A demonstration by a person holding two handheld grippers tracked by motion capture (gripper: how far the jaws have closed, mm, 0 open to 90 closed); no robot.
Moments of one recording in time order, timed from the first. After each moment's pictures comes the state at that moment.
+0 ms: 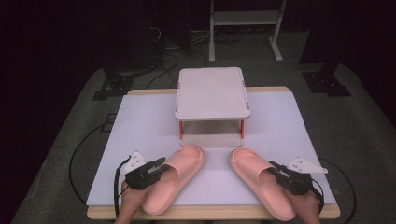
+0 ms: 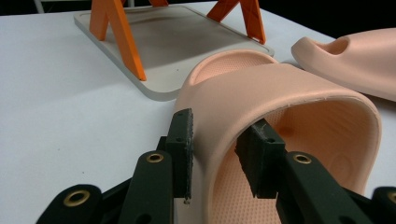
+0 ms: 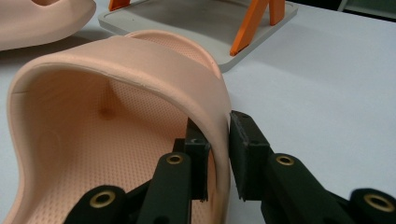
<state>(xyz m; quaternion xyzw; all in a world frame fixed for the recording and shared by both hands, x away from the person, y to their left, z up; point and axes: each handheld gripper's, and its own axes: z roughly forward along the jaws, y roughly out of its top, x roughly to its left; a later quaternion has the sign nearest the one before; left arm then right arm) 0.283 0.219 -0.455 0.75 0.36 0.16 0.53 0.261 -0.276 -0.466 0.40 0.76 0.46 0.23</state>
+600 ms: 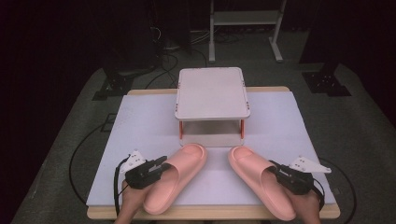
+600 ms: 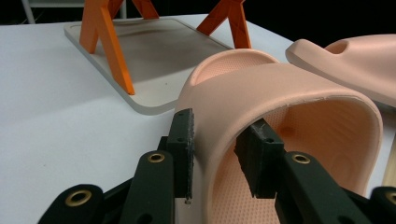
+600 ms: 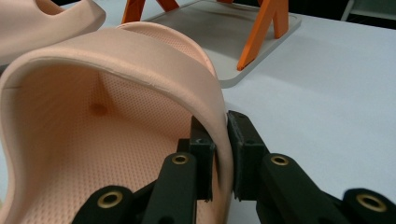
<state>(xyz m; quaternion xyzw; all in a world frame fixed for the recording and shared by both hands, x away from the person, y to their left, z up) 0.281 0.216 -0.446 0.74 0.35 0.15 0.55 0.257 -0.275 -0.455 0.40 0.75 0.48 0.22</state>
